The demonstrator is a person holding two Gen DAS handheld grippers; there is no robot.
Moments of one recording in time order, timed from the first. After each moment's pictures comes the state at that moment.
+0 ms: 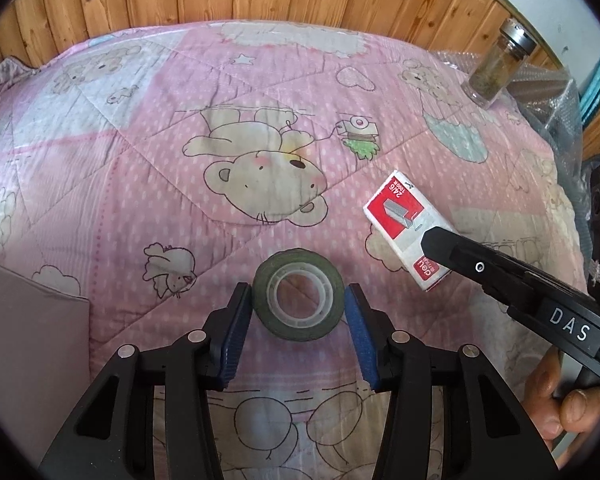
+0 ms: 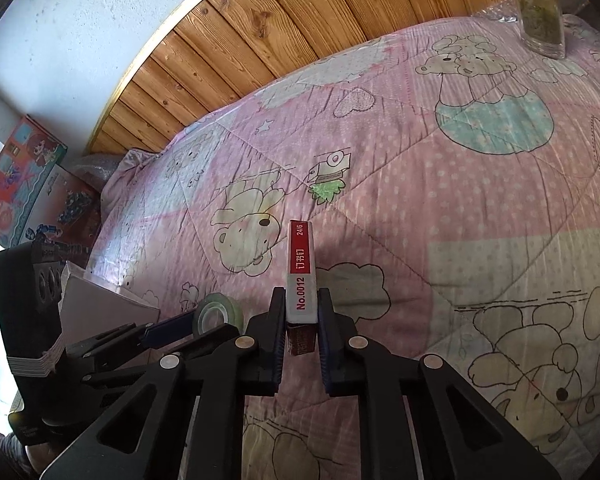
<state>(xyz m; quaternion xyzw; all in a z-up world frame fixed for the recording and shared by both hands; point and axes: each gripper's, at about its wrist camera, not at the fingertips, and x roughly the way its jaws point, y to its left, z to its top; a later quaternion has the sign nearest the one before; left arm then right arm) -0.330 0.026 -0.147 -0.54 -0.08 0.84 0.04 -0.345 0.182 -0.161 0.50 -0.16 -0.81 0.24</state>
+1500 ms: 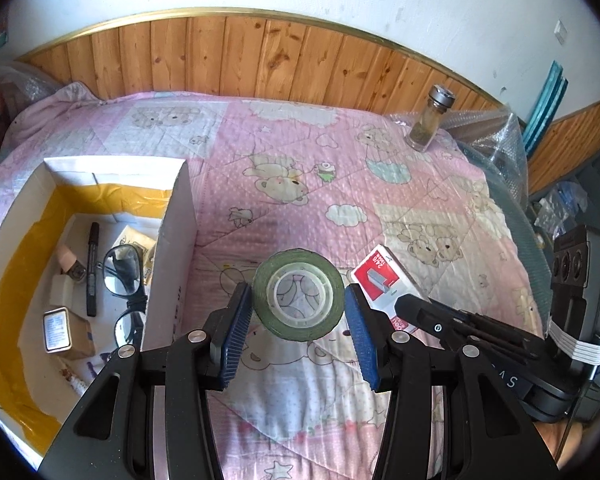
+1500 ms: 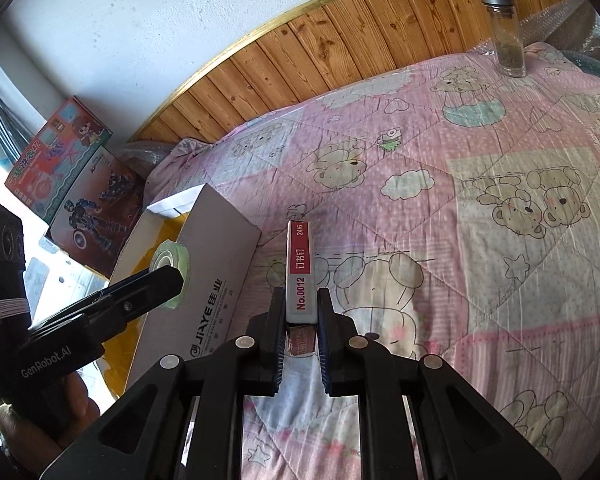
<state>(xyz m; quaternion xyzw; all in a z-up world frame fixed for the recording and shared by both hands) -0.146 -0.008 -0.013 -0.45 -0.10 0.89 0.04 -0.156 0.163 -0.067 0.46 -0.15 -0.84 0.25</state>
